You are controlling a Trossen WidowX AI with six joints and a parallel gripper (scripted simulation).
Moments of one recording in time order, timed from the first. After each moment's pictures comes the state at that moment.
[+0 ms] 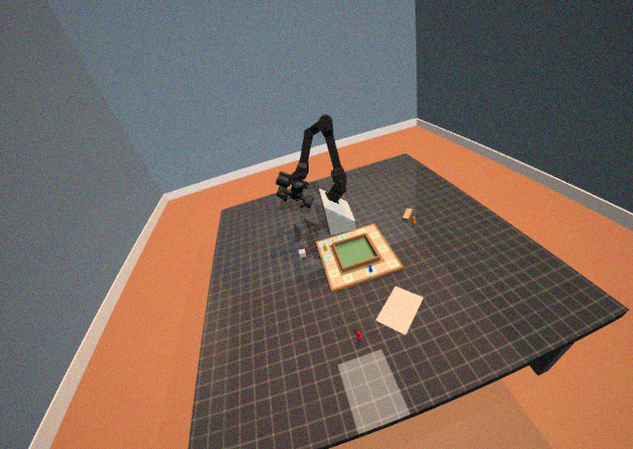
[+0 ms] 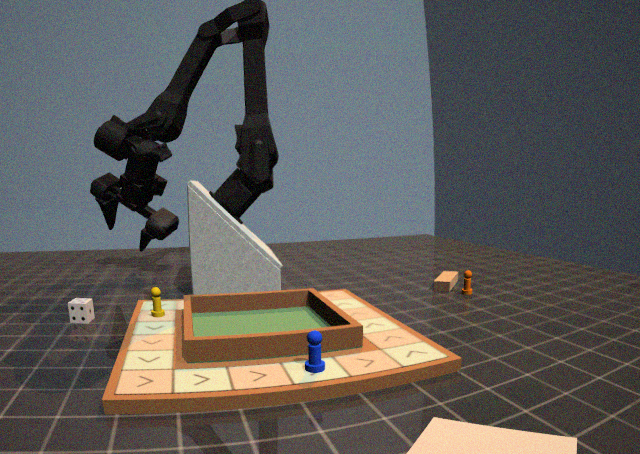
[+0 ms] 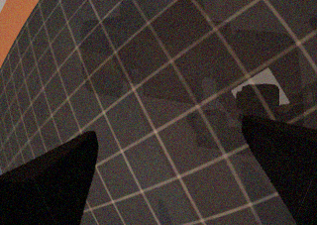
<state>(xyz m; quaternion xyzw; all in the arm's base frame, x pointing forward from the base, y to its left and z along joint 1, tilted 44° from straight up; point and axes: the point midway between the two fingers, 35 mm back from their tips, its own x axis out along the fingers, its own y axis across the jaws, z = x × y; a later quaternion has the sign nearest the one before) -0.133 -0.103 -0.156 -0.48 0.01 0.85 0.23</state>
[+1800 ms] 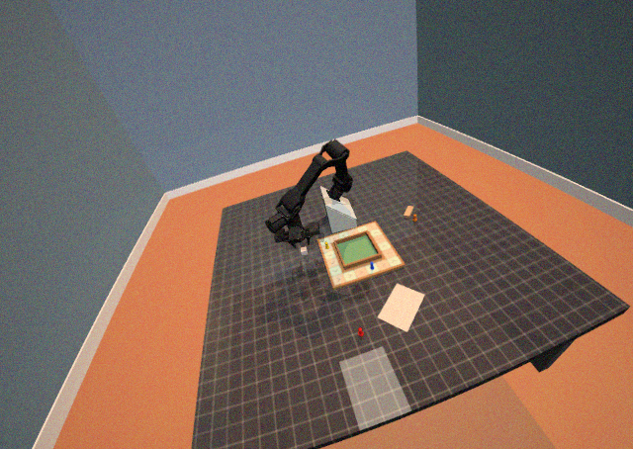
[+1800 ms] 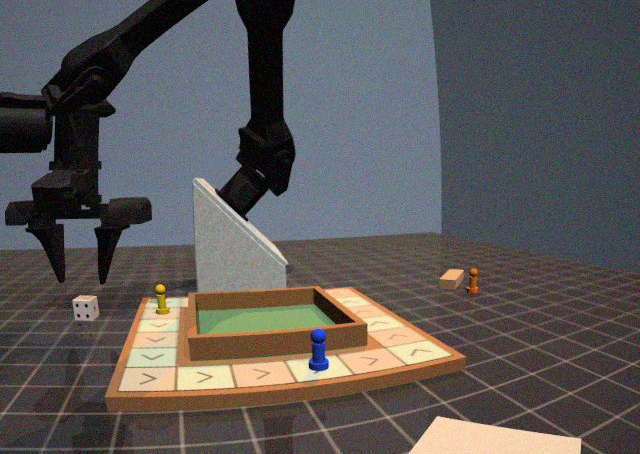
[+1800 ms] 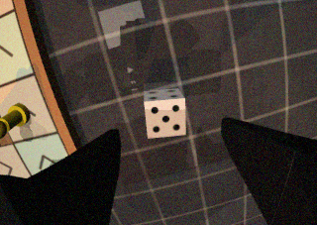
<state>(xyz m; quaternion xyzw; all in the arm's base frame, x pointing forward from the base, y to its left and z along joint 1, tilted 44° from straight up) 0.198 -0.140 -0.160 0.32 0.64 0.19 0.67</state>
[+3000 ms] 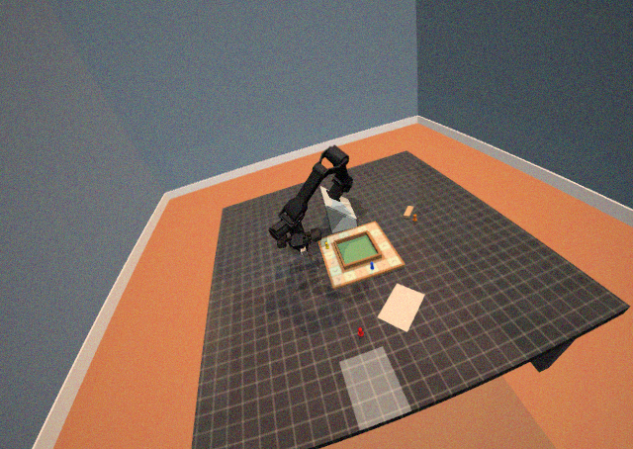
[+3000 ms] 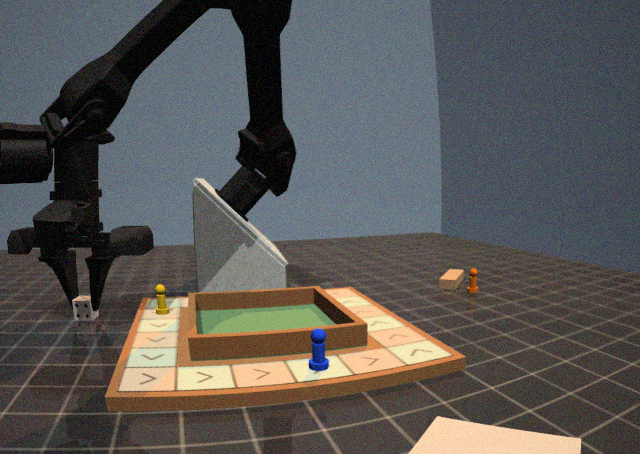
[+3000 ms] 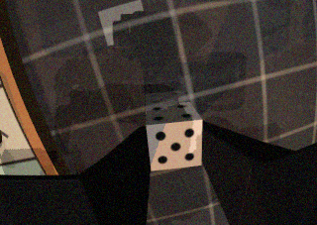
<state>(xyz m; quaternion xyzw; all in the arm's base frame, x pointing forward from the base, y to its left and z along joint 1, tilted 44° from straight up) 0.201 -0.116 -0.185 0.32 0.64 0.20 0.67</state>
